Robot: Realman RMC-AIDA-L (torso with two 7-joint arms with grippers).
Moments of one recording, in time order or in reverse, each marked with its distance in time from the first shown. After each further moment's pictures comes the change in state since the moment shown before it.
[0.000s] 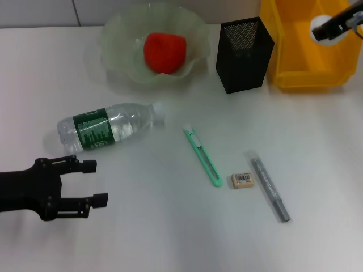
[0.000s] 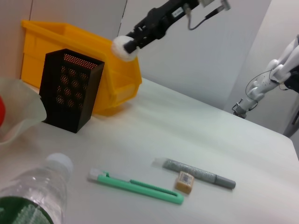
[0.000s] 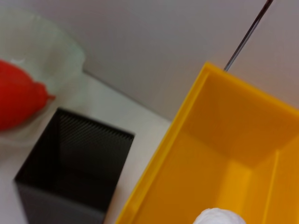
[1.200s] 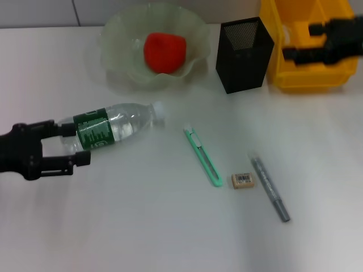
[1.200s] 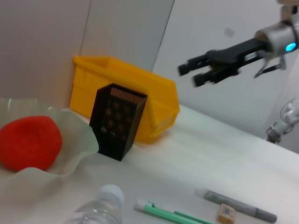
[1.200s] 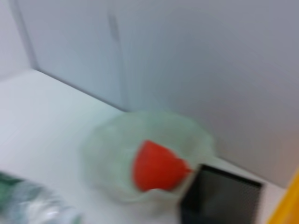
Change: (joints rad) left arm -0.047 0.022 -0.127 0.029 0.014 0.000 -0.077; right arm -0.328 -0.001 0.177 -0.094 0.798 -0.129 -0.586
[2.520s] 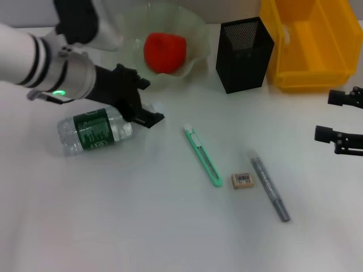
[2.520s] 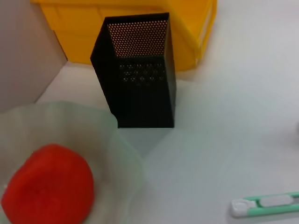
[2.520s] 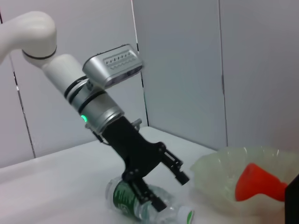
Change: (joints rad) left arm -0.291 -0.091 0.735 0.285 0.272 -0.608 -0.421; right arm -0.218 -0.013 0.216 0.283 0.344 -0.384 -0.566
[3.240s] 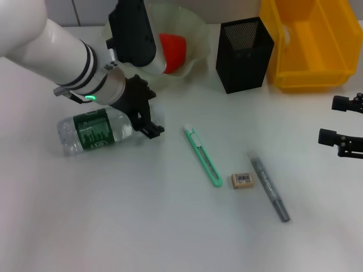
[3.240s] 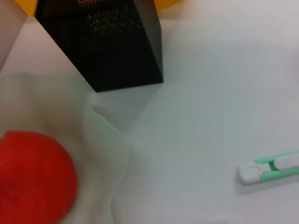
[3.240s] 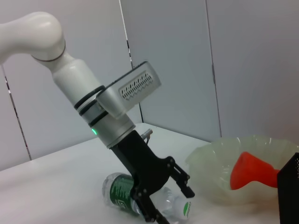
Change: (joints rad) left arm -0.138 -0.006 0.185 -0.160 0.151 -0.123 -0.101; right arm 0.005 0.006 0.039 0.025 -0.031 -0.009 0.013
